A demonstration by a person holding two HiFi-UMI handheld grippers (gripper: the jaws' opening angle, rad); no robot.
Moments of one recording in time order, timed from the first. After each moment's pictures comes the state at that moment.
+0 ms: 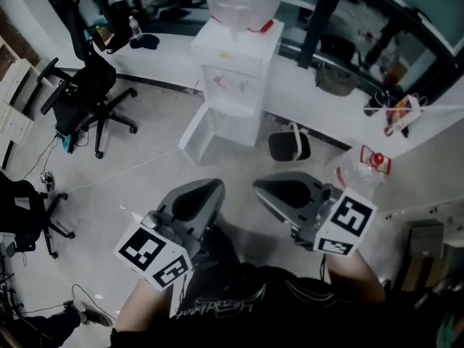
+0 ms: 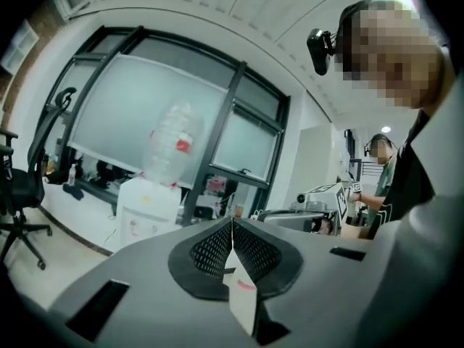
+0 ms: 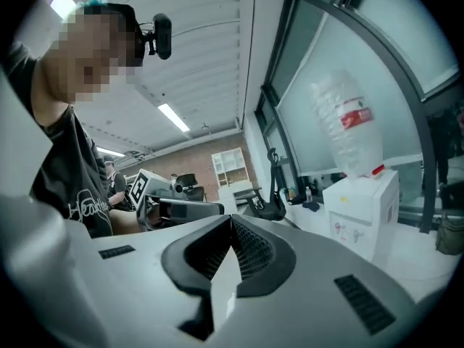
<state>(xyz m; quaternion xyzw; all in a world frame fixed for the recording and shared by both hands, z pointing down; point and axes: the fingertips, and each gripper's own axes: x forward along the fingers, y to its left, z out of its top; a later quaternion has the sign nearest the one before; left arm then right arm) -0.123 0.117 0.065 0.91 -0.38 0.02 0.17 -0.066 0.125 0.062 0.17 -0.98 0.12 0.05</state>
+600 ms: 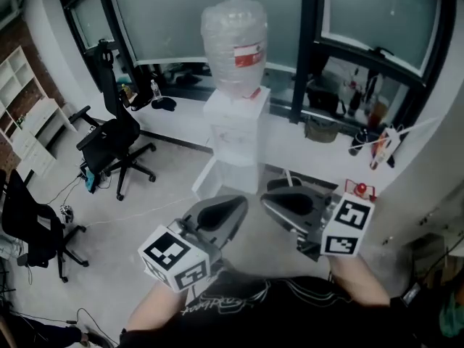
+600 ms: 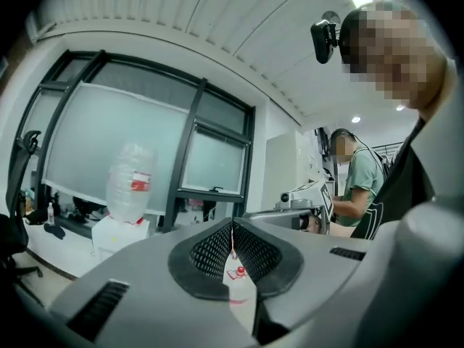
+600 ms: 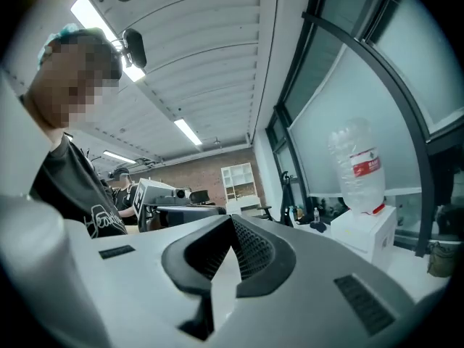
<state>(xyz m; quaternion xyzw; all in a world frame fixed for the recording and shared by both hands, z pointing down) -0.042 0.230 -0.095 0.94 -0.33 0.00 0.08 -0.010 0.231 -0.094 0.15 -0.98 0.09 0.00</state>
